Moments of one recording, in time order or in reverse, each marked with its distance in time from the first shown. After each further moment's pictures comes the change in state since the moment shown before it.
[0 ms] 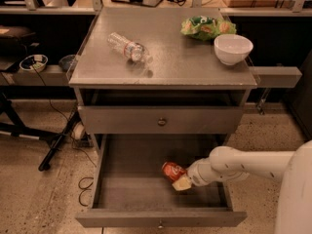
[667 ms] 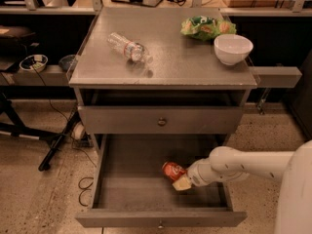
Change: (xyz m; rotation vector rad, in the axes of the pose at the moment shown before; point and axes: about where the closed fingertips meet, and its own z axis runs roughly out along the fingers) arm 0.000 0.000 0.000 0.000 0.000 0.000
